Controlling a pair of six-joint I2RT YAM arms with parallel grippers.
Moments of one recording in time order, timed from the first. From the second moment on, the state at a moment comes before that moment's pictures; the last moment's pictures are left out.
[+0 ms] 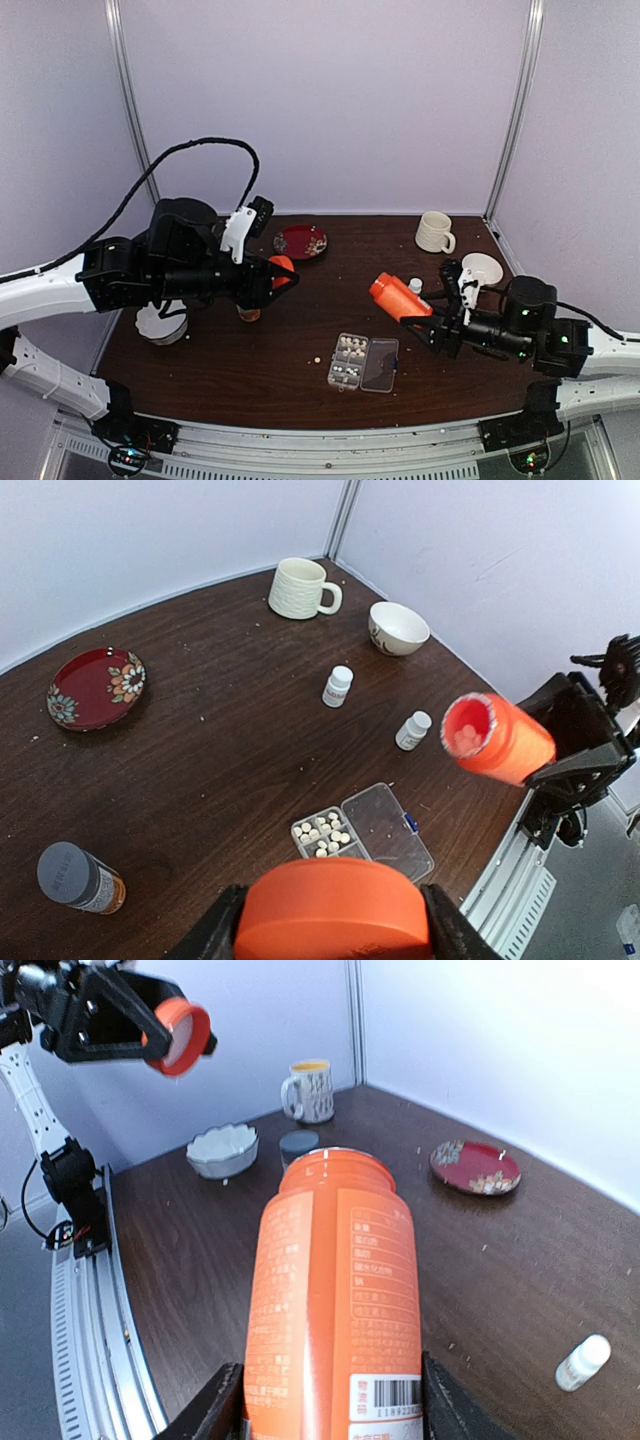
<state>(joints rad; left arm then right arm) -1.13 1.17 1.11 -0.40 -0.17 -0.39 1.04 0.73 0.43 0.07 0.06 0.10</state>
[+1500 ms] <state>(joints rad) -1.13 1.18 1.17 -0.10 0.41 -0.69 1.11 0.84 0.69 0.25 -0.34 -0.34</state>
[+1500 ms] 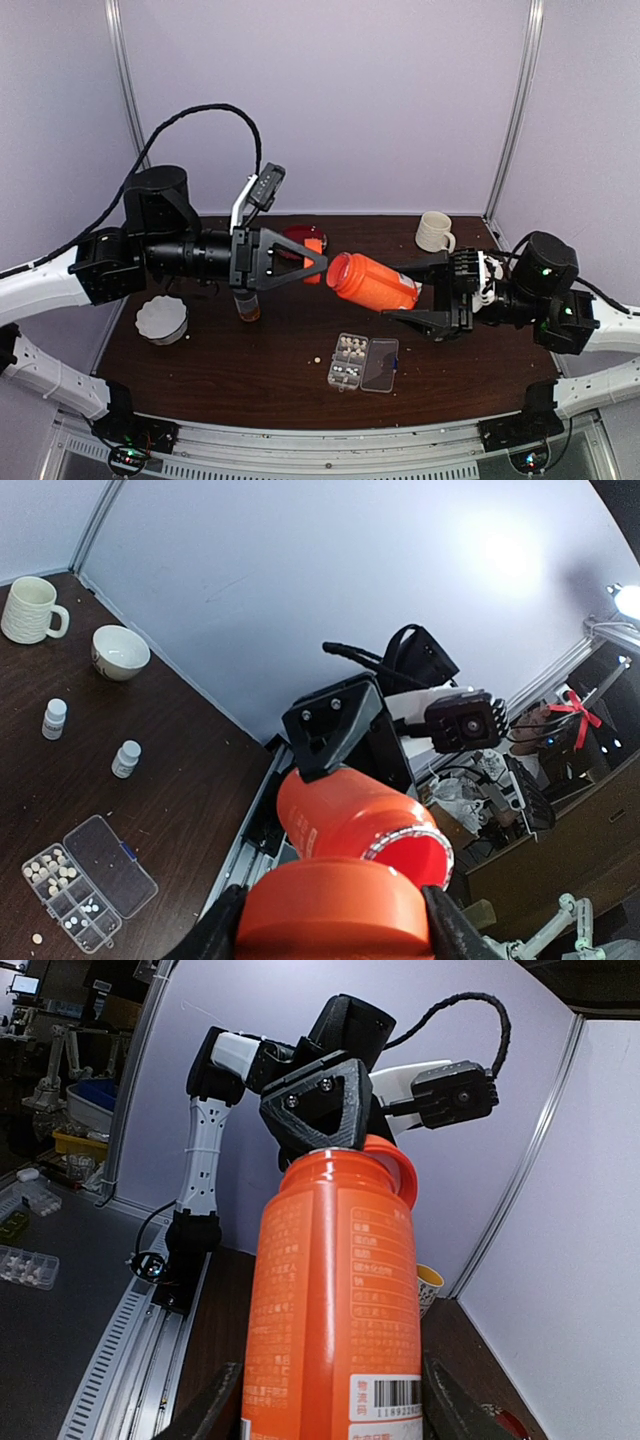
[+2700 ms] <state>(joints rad) -1.12 1.21 1.20 -0.26 0.42 -0.80 1.25 1.04 1.07 -0.28 0.01 -0.76</state>
